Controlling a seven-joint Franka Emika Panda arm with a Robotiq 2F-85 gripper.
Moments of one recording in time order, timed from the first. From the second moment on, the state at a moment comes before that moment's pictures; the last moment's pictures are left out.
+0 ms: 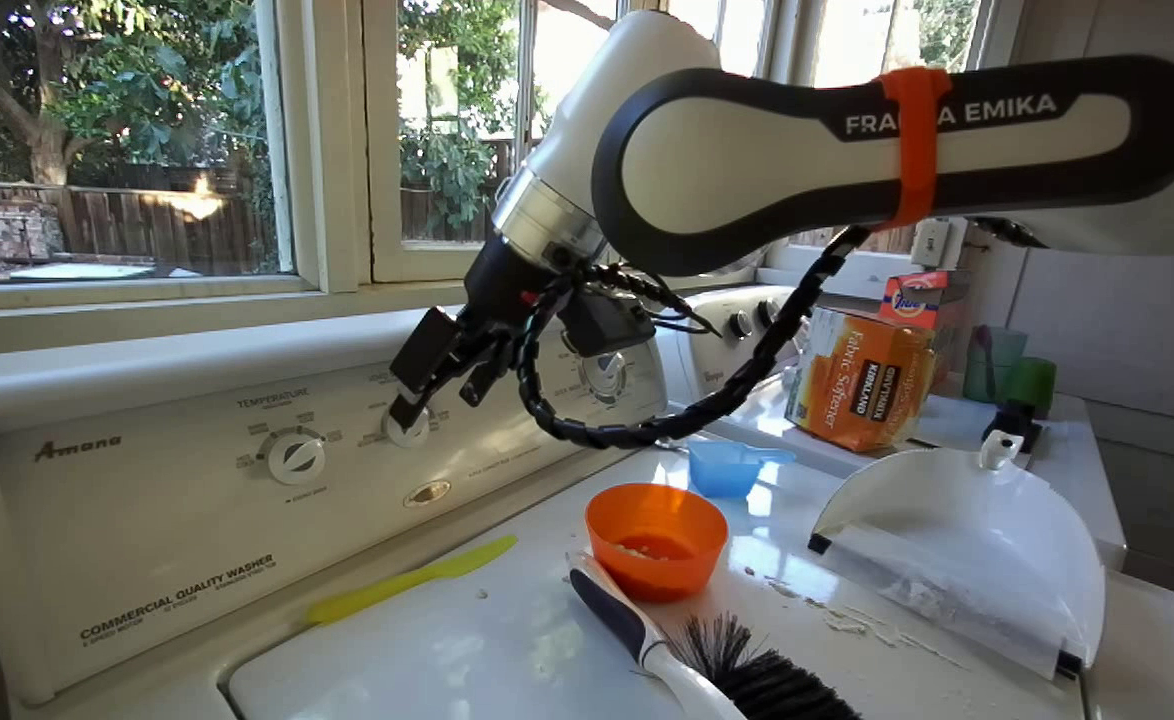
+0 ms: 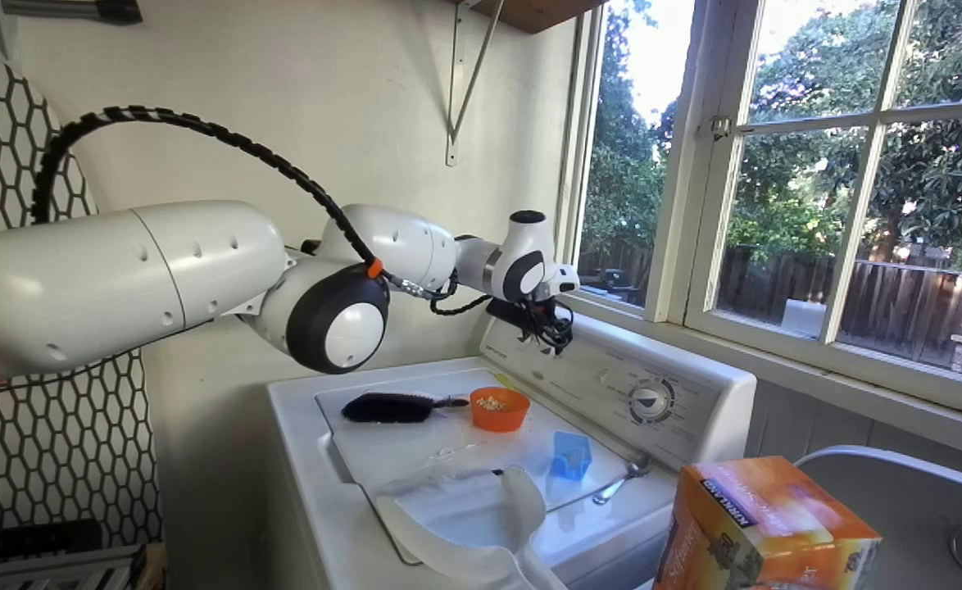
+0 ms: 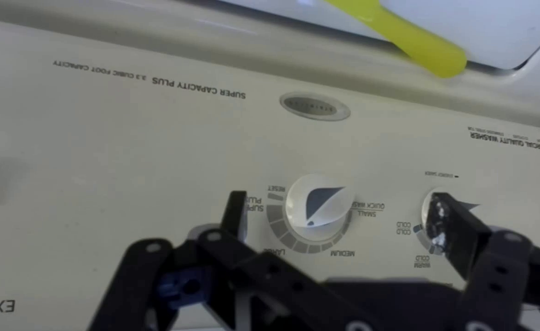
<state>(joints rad) 0.56 1.28 0.11 -0.45 -0.03 2.28 0.03</state>
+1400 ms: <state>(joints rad) 0.56 1.32 0.12 -0.45 -0.03 2.40 -0.03</state>
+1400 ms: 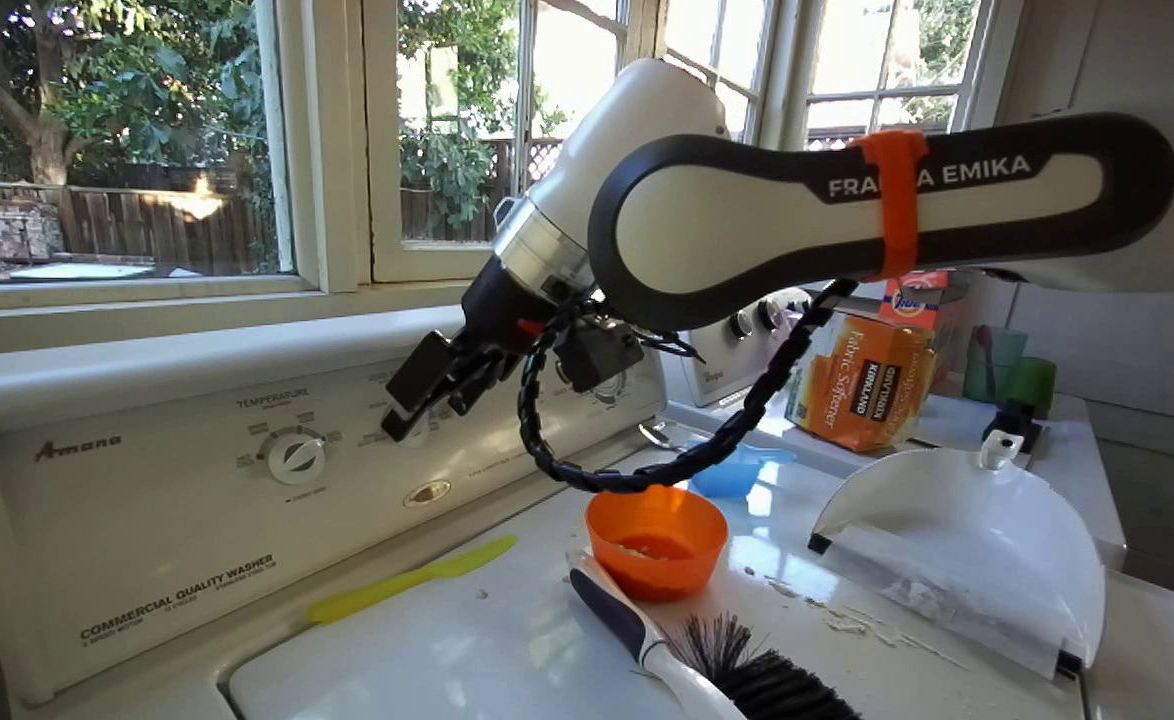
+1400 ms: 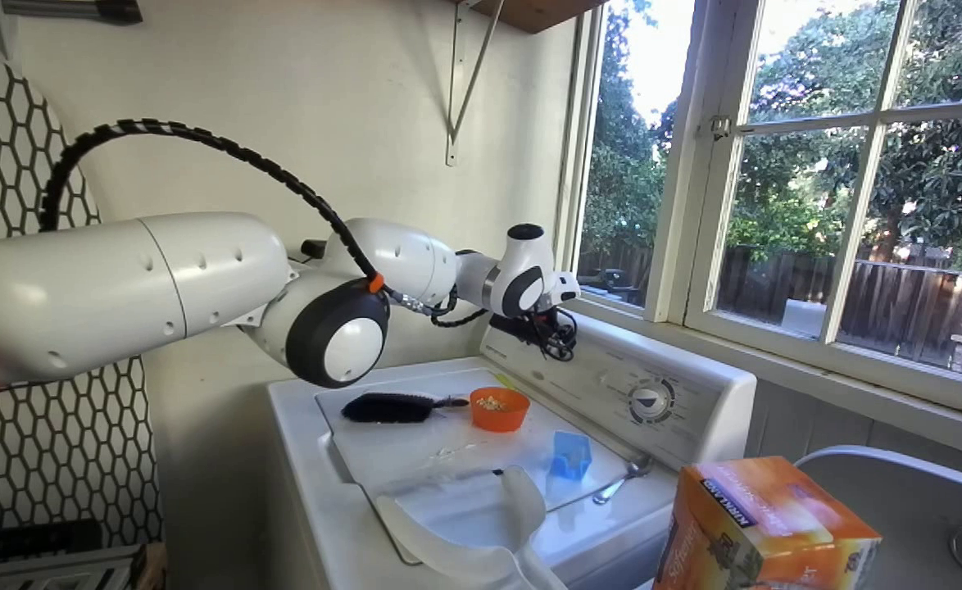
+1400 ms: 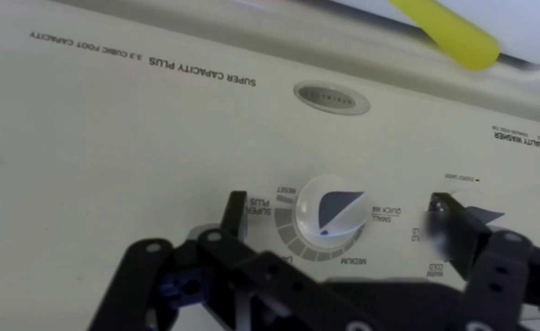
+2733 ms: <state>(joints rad) 0.56 1.32 0.12 -0.45 -0.03 2.41 -0.03</state>
